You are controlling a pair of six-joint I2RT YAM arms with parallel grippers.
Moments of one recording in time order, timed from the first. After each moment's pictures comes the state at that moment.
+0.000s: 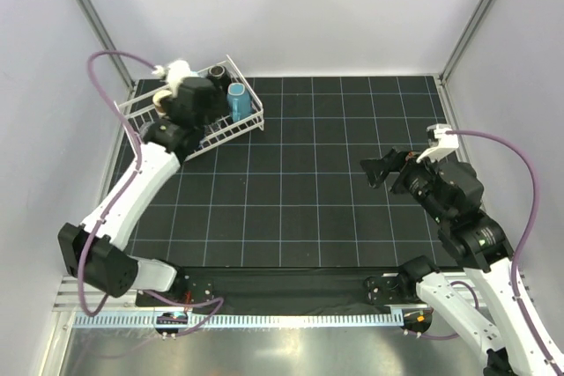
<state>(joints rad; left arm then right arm) -0.31 1.39 1.36 -0.50 -0.55 -0.60 0.40 0.56 0.92 -0.57 0.02 0.43</state>
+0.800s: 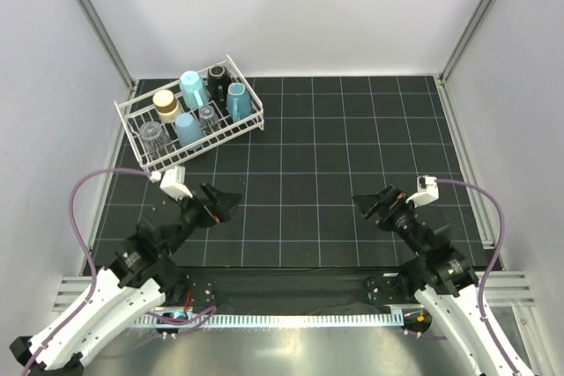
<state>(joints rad) -0.73 0.41 0.54 -0.43 -0.25 -0.78 0.40 0.19 0.36 -0.50 0.01 0.82</state>
